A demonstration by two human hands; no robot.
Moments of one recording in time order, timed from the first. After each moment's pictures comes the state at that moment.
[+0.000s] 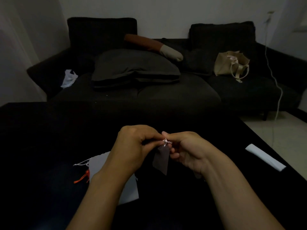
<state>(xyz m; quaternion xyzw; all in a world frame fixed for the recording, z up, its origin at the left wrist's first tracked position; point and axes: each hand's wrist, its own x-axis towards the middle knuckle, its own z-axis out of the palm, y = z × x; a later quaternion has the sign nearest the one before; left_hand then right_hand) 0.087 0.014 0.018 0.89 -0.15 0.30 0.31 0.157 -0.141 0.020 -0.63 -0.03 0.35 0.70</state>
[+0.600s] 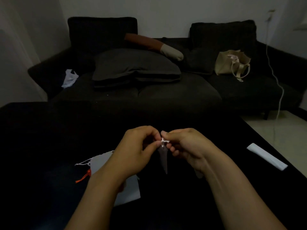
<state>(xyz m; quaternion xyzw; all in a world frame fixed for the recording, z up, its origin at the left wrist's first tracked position) 0.083 0.015 0.016 0.91 -0.05 0.17 0.39 0.154 -0.138 0.028 -0.70 -0.07 0.29 0.65</state>
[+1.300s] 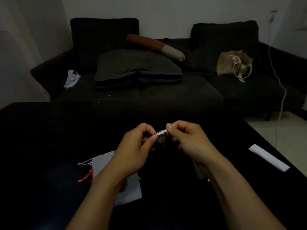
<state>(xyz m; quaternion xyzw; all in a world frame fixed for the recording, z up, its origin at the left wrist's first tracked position) 0.088 0.018 0.005 0.85 0.00 0.17 0.49 0.153 -0.139 0.026 -0.74 -0.17 0.12 0.64</state>
